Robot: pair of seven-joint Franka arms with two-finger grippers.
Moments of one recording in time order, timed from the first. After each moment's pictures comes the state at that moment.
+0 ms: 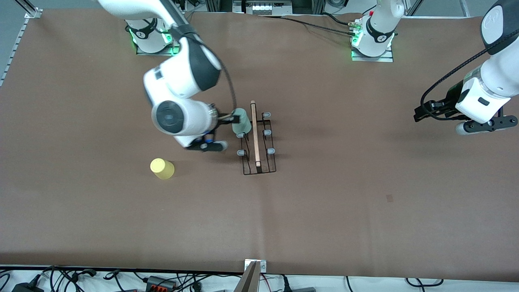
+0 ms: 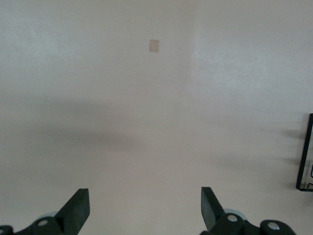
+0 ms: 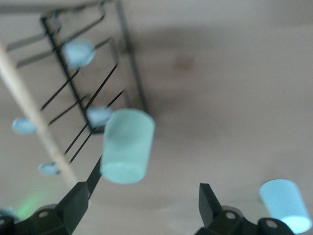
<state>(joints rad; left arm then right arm) 0.06 0.02 -0.09 -1.78 -0.04 1.74 -0.20 0.60 0.55 -0.15 -1.38 0.36 1.65 0.49</state>
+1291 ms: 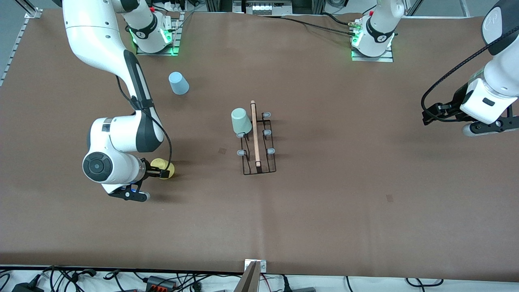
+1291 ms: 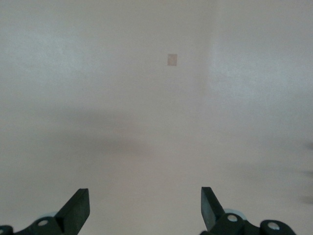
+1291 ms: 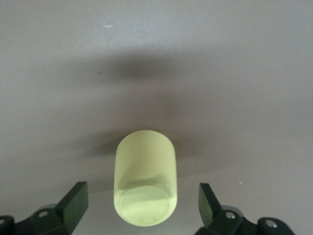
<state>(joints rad) 0.06 0.02 -0.09 -1.77 0.05 1.77 -0.21 0.44 0.76 -0.32 -1.39 0.24 1.91 0.24</state>
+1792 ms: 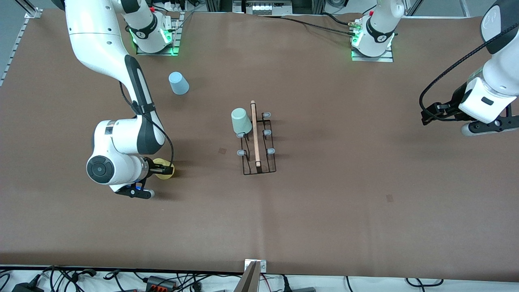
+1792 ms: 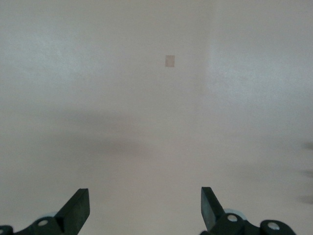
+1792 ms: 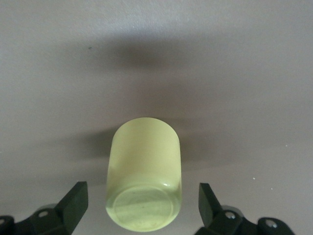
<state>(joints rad) 0.05 0.02 -0.09 -1.77 0.05 1.77 -0.21 0.44 0.77 -0.32 -1.43 0.27 1.91 0.22</state>
